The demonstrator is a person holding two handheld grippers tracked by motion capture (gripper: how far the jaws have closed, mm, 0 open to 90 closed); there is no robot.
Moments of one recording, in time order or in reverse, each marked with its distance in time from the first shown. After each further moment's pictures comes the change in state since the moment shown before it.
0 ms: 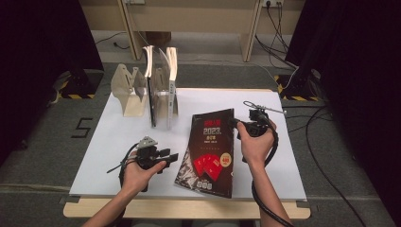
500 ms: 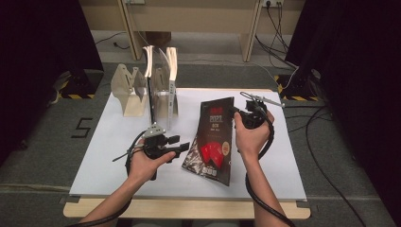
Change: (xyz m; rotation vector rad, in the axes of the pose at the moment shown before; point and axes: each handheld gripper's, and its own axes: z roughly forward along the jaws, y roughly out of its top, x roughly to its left) left arm -0.027 0.048 0.003 -0.092 -0.055 0.093; right arm 0.023 0.020 0.001 -0.114 -0.064 -0.039
